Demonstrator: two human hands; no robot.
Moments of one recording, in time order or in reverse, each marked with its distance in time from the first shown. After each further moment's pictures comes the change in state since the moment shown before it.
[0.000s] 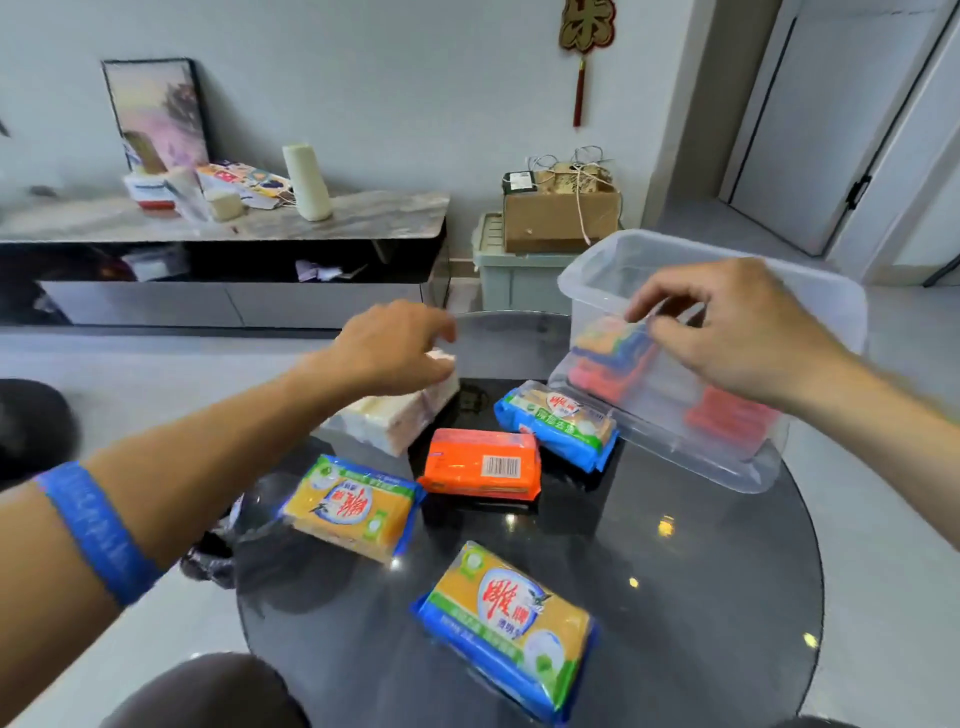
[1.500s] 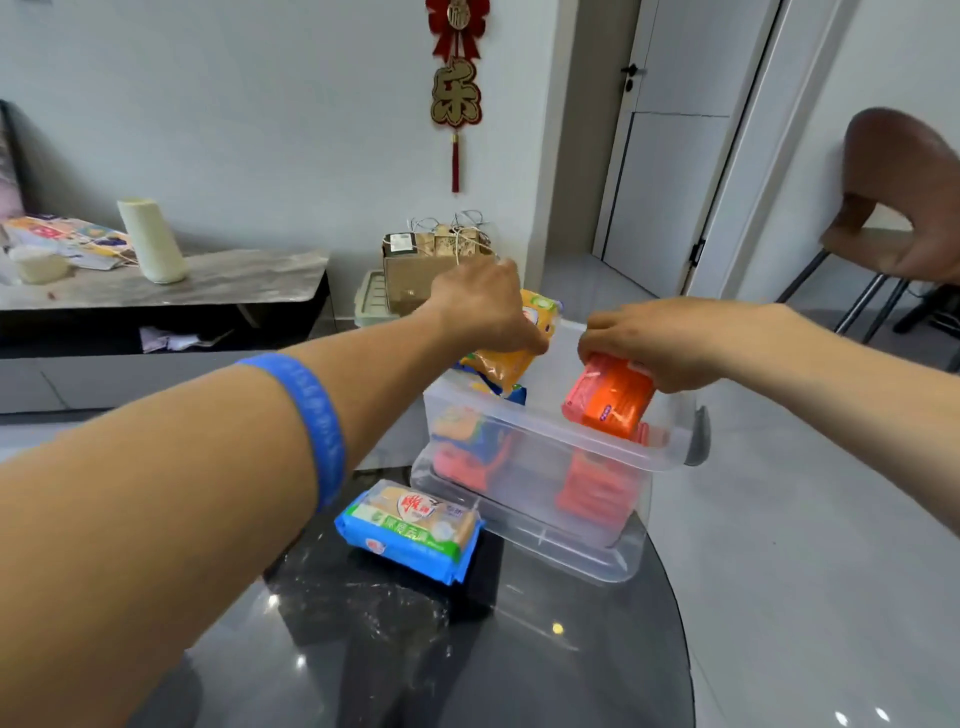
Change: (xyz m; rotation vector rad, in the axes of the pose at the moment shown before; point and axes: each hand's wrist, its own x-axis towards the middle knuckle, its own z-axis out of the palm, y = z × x) left_hand 0.178 0.189 -0.016 0.056 0.139 0.087; right_hand 0.064 0.138 -0.075 -0.911 -0.690 -0.120
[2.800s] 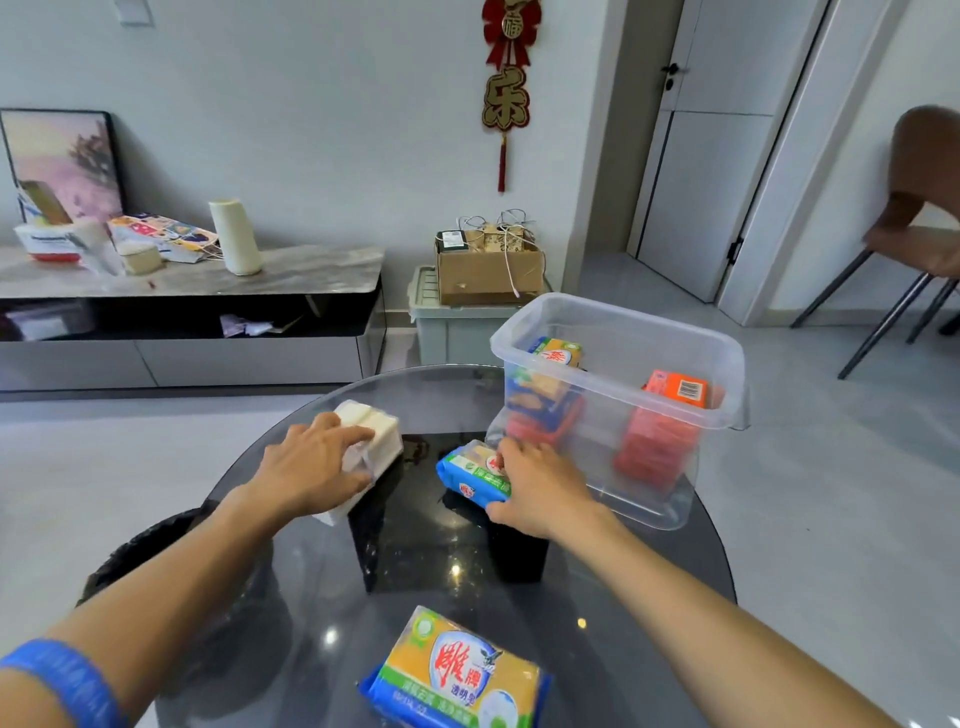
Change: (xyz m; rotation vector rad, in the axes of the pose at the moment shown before) left_hand -0.219 -0.217 0.068 -0.031 -0.332 -0.289; right_hand 0.045 -0.253 0.037 0.646 0.087 0.340
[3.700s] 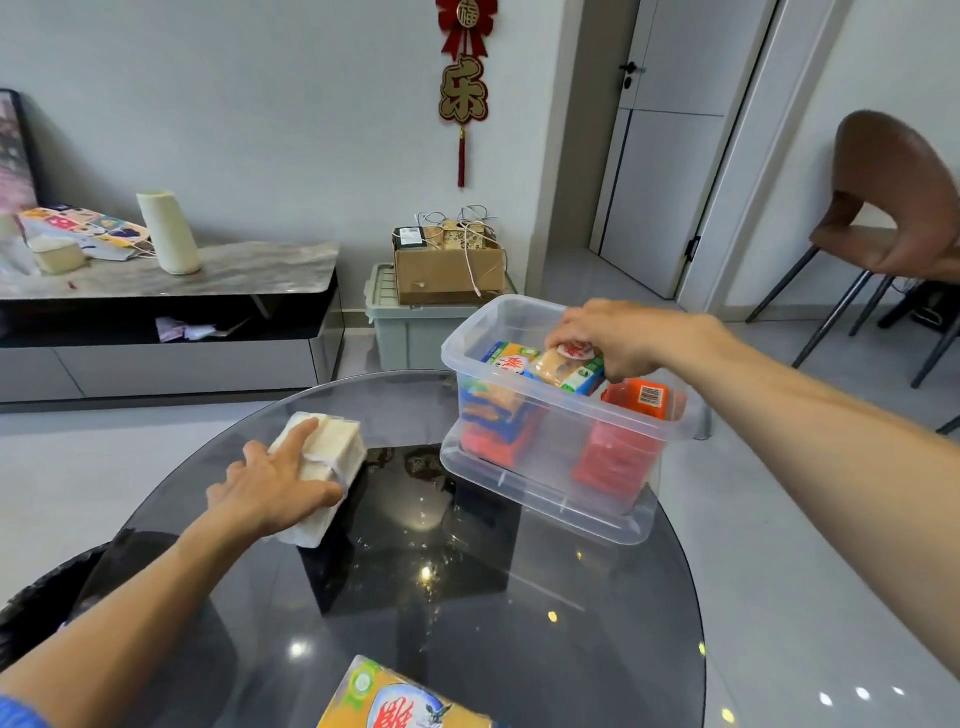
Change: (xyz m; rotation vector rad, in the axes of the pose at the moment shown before) left_hand 0.032 0.017 0.027 -0.249 -0.016 -0.213; right_hand 0.067 0.134 -0.157 -0.394 -0.091 -0.256
